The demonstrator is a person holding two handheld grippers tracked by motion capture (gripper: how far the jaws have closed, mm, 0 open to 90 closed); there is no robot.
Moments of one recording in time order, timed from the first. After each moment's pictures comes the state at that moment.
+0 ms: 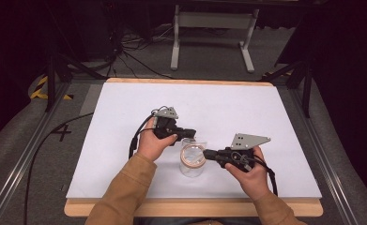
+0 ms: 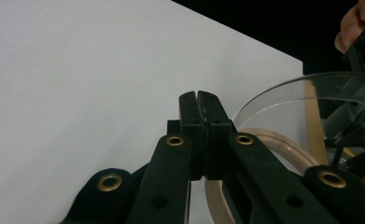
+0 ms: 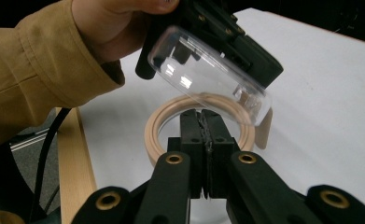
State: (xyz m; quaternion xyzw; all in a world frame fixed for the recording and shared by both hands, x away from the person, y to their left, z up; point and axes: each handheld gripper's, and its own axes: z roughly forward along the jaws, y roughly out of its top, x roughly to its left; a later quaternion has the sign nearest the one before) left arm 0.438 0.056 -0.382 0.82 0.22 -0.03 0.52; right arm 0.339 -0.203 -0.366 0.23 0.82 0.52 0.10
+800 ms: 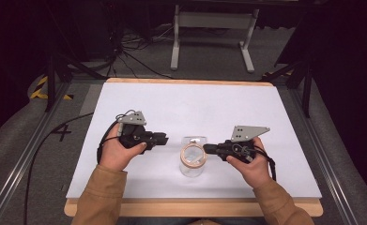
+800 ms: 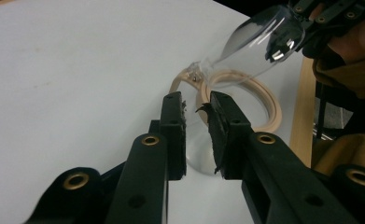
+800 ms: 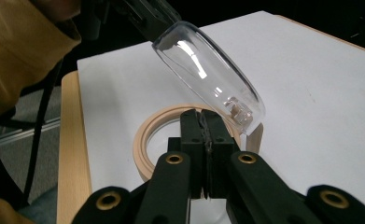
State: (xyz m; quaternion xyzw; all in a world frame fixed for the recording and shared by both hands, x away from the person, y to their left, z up) left arm 0.388 0.141 -0.350 0.83 0.25 0.01 0.50; right arm 0.359 -0.206 -0.357 0.20 0.83 0.51 0.08
